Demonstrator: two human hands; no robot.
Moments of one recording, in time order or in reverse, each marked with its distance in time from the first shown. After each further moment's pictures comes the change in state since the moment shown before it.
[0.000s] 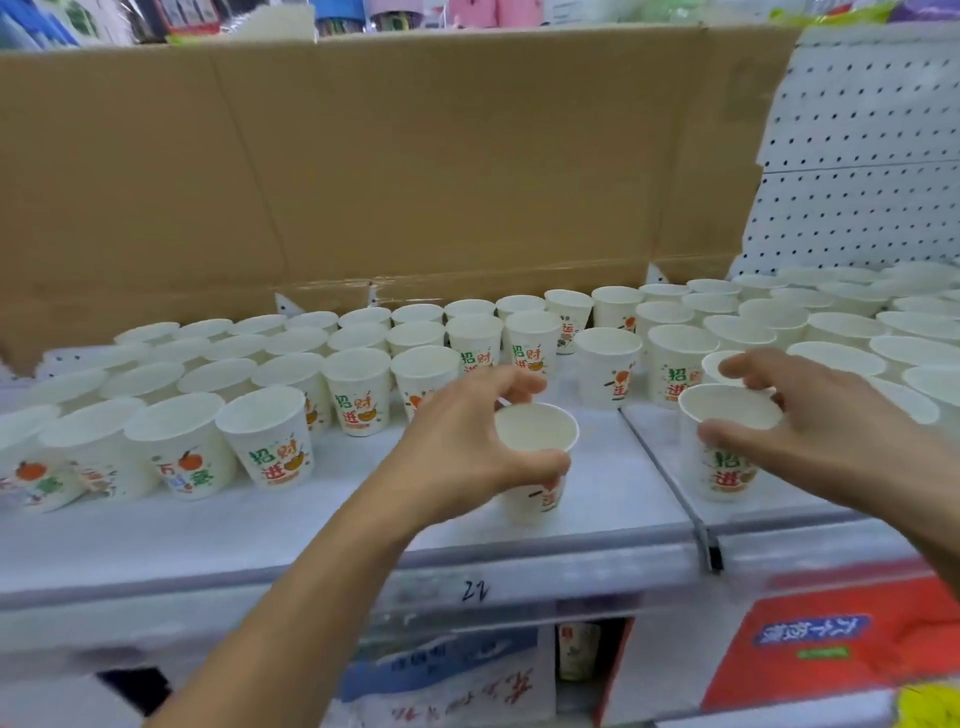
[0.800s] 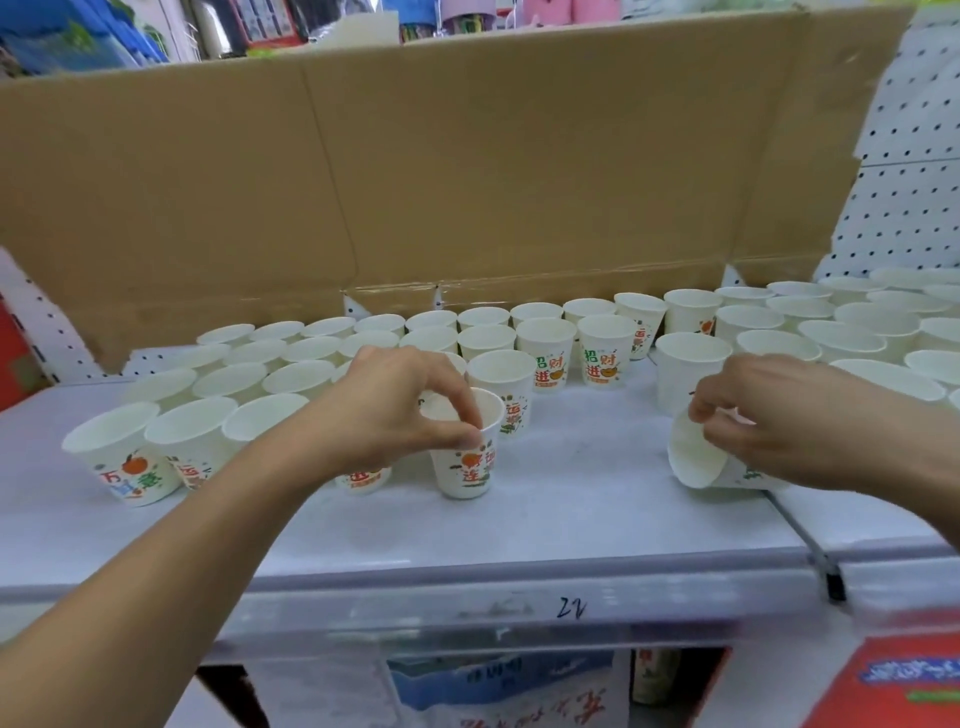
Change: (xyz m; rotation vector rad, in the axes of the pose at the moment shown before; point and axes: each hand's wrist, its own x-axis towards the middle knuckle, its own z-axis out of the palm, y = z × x) left_hand -0.008 -0.062 -0.099 0.315 -0.057 0.011; right_hand 0.020 -0.080 0.012 -0.390 -0.208 -0.351
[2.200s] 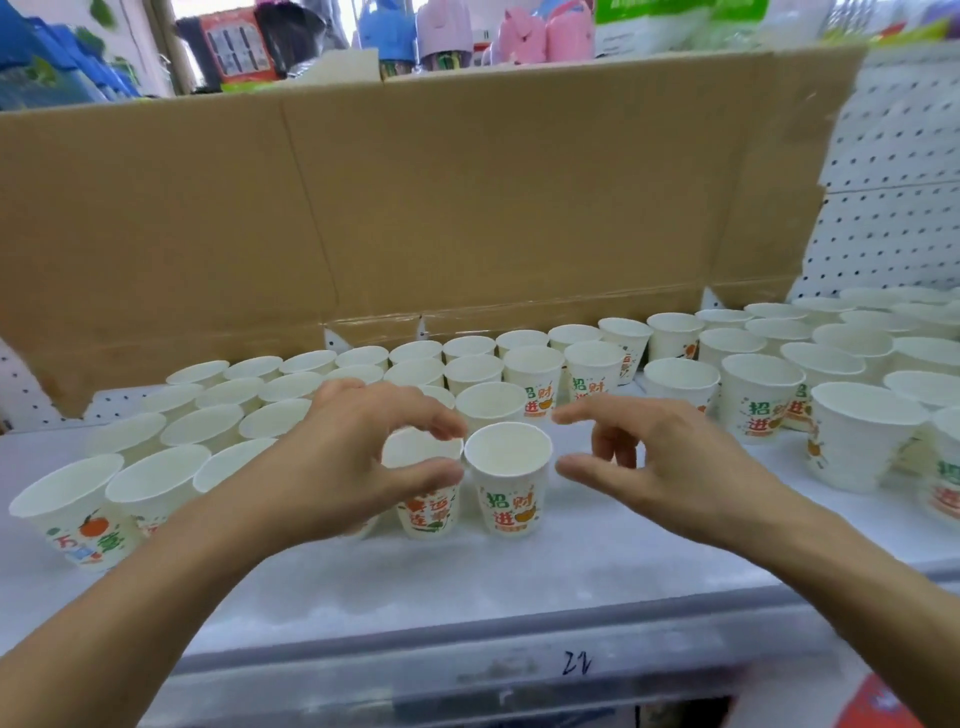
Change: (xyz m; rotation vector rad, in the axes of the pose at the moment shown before) left_hand -0.011 -0.015 -0.011 0.061 0.072 0.183; right_hand 0.024 -0.048 0.030 0.573 0.274 -0.162
